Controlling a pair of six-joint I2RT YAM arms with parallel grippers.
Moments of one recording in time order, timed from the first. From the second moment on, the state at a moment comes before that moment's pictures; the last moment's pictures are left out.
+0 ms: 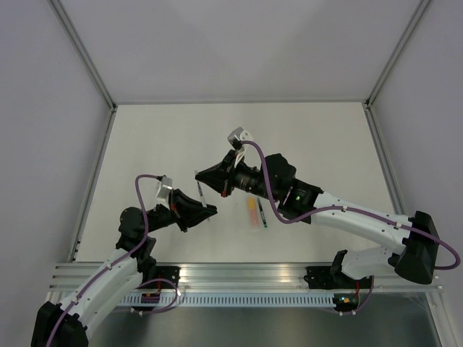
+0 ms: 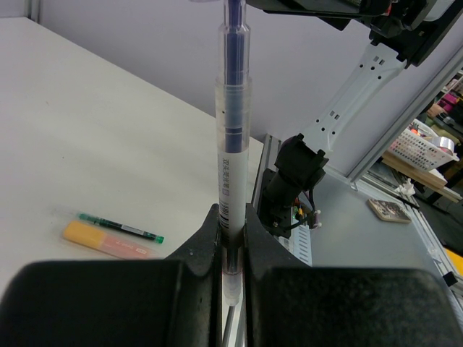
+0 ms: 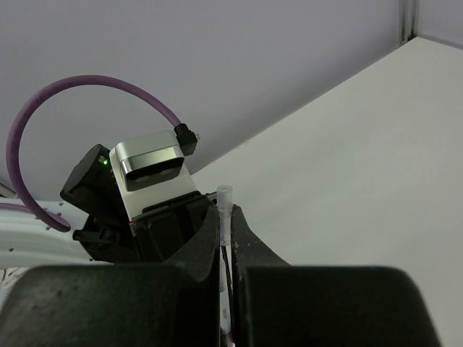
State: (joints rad) left arm -0.45 0.58 0.15 0.75 0.80 -0.67; right arm 1.06 1.31 1.08 0.27 -0.12 0.40
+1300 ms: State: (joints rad) left arm -0.45 0.59 0.15 0.76 0.80 -0.67; right arm 1.08 1.31 1.12 0.24 -0.11 0.36
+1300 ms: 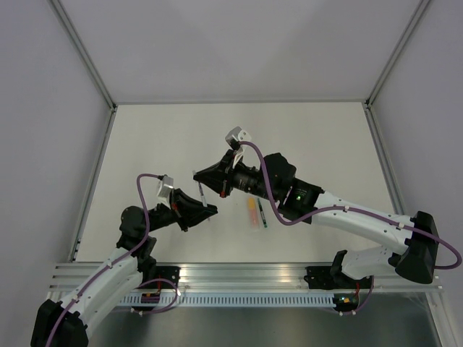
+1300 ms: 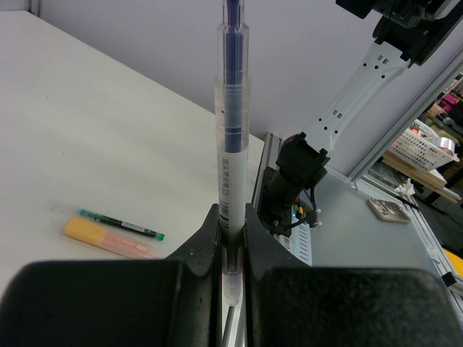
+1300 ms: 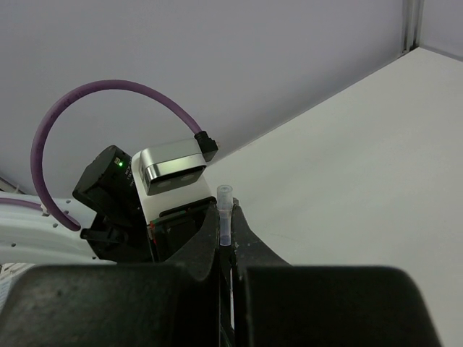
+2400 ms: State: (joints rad) left arm -0.45 0.56 0.14 0.71 0.79 -0.67; right arm 1.09 1.30 1.02 0.32 -0.10 0.33
